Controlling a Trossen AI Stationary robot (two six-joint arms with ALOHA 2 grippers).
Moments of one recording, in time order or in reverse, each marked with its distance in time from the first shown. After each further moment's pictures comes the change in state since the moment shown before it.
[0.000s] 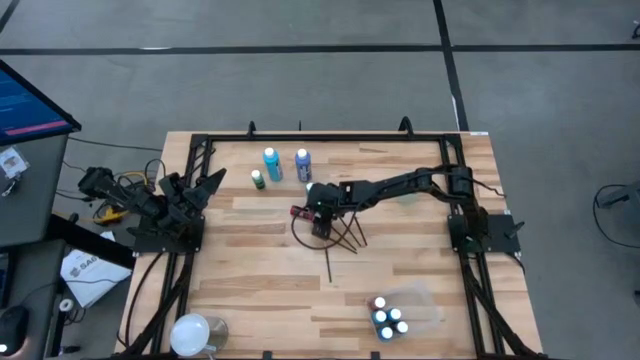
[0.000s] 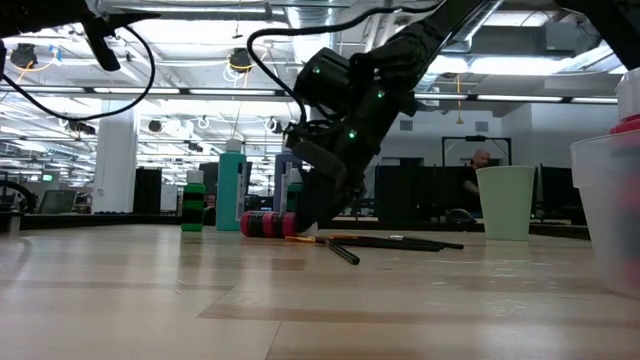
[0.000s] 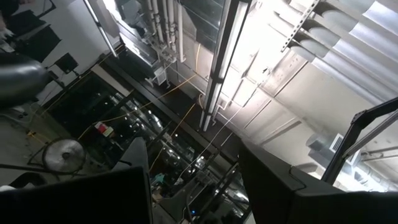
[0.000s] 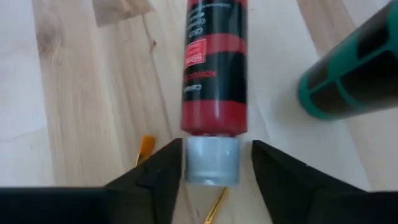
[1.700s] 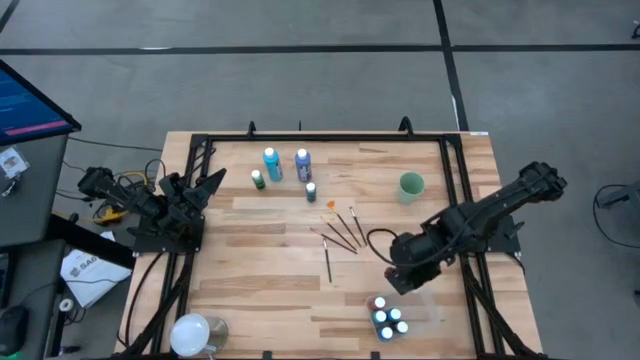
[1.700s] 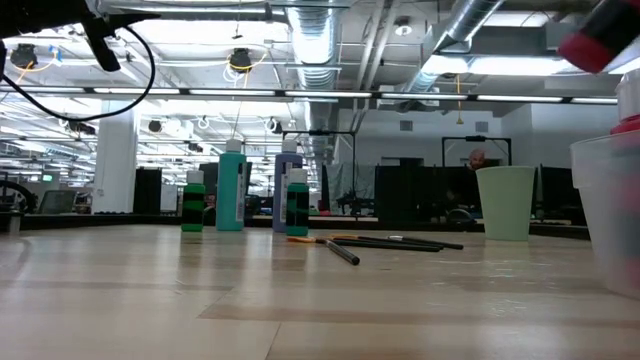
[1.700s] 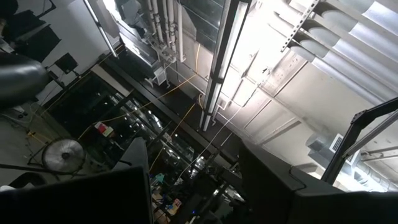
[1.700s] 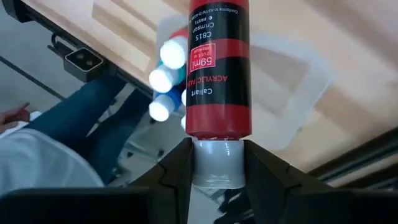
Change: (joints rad) left arm 0.000 0.000 0.000 0.000 0.001 0.000; right arm 0.601 -0.654 0.002 -0.879 -0.324 1.381
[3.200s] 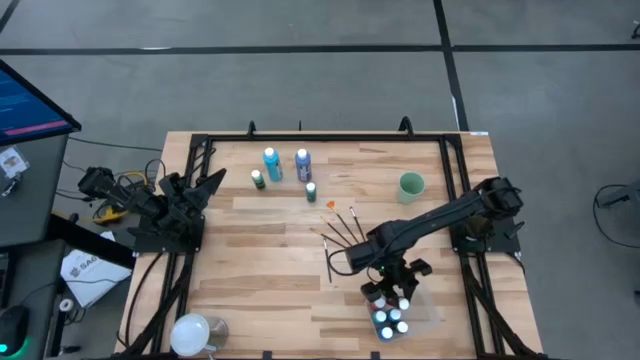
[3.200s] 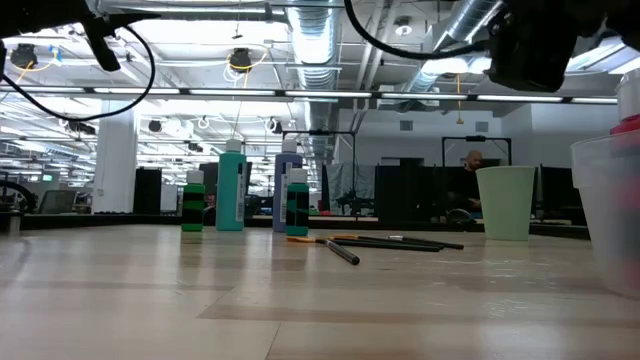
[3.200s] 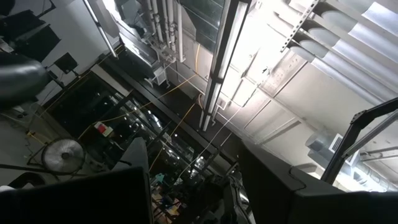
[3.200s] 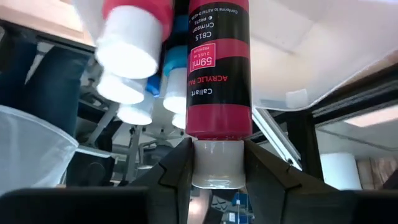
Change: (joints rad) left arm 0.000 0.000 0.000 0.000 0.000 0.000; right arm -0.168 0.378 -0.001 0.001 -0.519 -0.153
